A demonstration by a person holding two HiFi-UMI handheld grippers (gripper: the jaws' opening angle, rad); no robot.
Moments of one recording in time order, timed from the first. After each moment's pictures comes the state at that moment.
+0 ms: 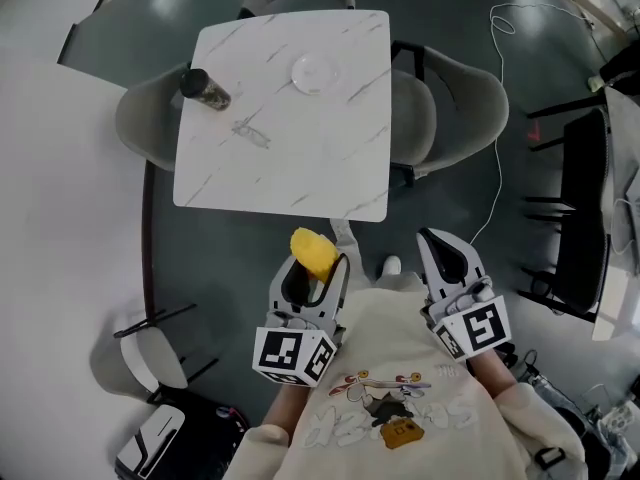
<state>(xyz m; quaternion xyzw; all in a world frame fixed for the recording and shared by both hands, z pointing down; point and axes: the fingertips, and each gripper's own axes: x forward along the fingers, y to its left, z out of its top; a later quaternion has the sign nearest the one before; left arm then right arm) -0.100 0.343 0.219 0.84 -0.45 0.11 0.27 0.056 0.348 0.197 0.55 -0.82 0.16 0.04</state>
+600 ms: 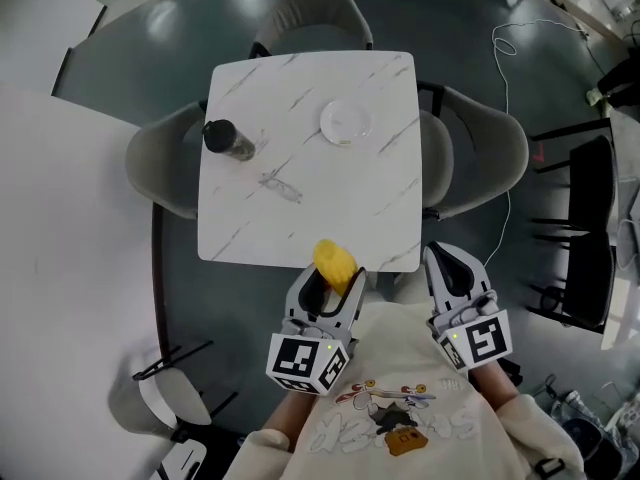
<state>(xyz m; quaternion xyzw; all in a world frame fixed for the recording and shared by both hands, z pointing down) -0.138 0.214 0.217 0.87 -0.39 0.11 0.28 0.003 0.226 0.187 0.59 -0.79 0.13 0.06</state>
